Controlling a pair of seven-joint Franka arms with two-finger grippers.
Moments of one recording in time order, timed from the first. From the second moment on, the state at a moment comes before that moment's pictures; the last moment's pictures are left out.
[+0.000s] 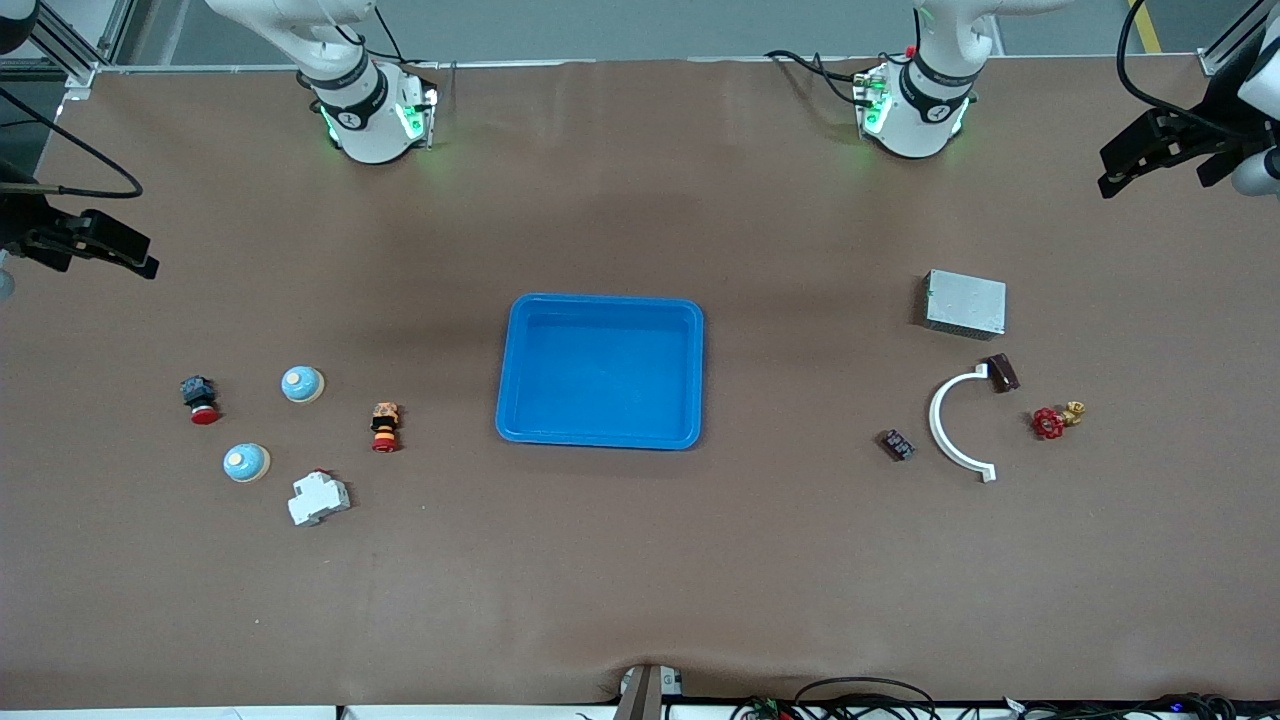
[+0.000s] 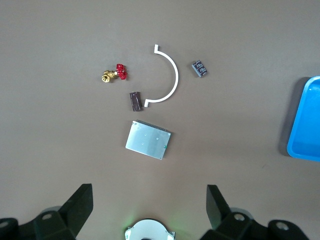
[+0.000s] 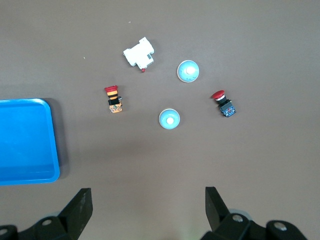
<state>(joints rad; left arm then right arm) -0.02 -0.10 -0.08 -1.52 0.04 1.38 -0.17 -0.05 0.00 0.02 -1.55 -0.01 1.51 0.06</state>
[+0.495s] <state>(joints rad) -0.03 -0.10 -0.08 -1.52 0.04 1.38 -0.17 -0.05 0.00 0.02 -1.53 -0.01 1.51 0.06</state>
